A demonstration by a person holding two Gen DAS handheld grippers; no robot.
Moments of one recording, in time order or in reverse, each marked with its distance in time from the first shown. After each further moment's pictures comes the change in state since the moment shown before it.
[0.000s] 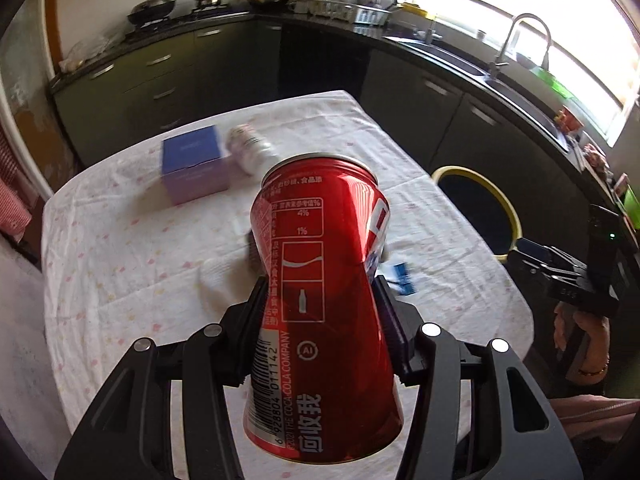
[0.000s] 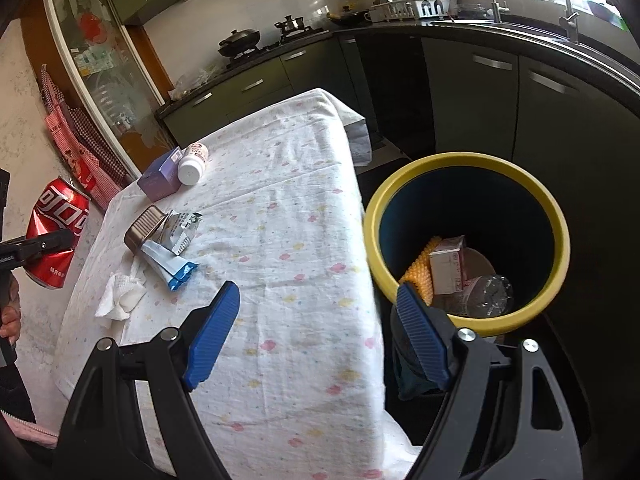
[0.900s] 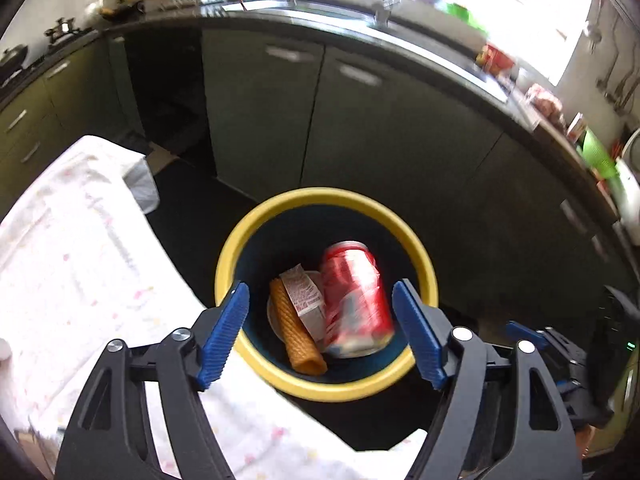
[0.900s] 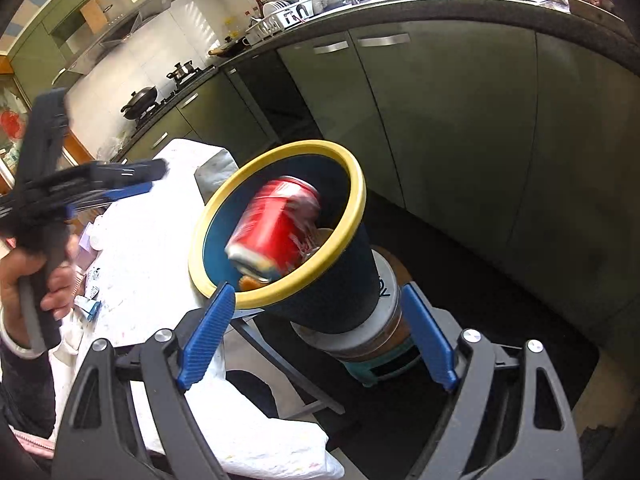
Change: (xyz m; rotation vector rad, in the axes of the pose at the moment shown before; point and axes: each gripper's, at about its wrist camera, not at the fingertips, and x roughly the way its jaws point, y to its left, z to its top) left arm 0.173 -0.255 0.118 0.227 0.063 -0.231; right arm -0.059 -0.156 -0.043 0.316 -0.069 -0.161
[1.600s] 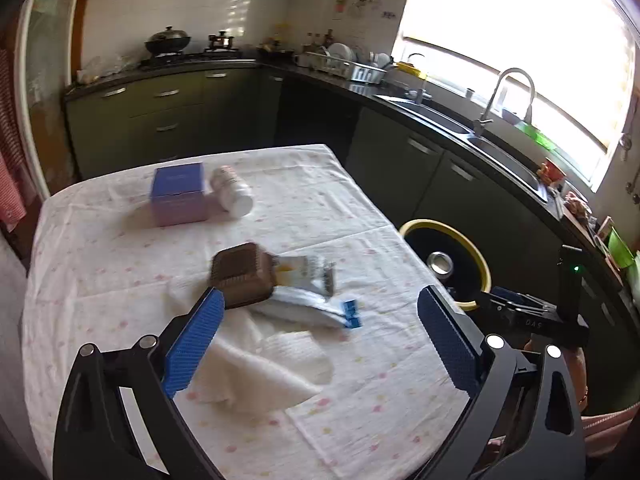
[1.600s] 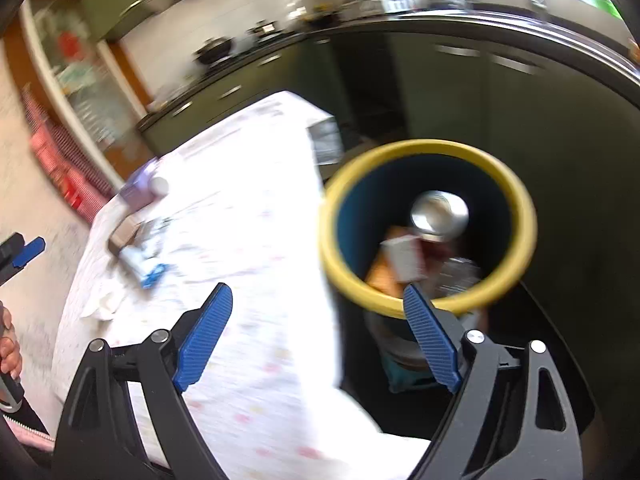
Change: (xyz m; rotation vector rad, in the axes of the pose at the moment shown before) left arm -0.256 0.144 -0.214 -0.313 -0.303 0.258; right arm 0.034 0.146 -0.010 -0.282 0.082 0.151
